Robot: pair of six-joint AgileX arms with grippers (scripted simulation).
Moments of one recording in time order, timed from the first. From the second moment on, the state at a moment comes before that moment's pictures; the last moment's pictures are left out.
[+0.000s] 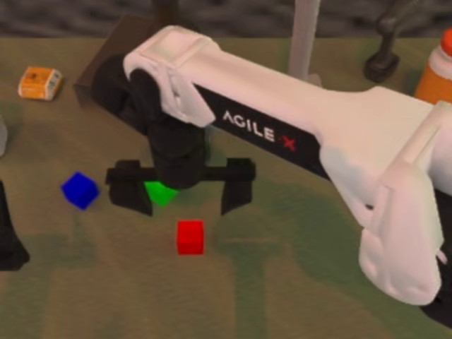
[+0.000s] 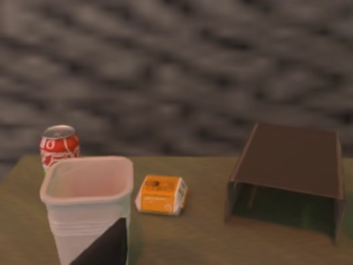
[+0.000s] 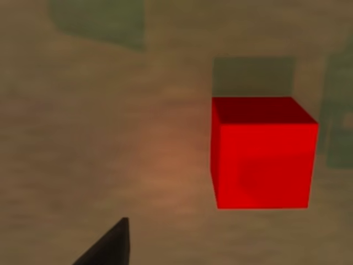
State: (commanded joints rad) left arm 0.00 0.00 0.00 0.00 0.00 0.00; right arm 0.88 2.57 2.42 -1.41 0.04 0.89
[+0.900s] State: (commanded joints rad) left arm -0.08 0.37 0.34 -0.21 0.00 0.04; right arm 0.71 2.11 2.06 -1.20 0.13 0.69
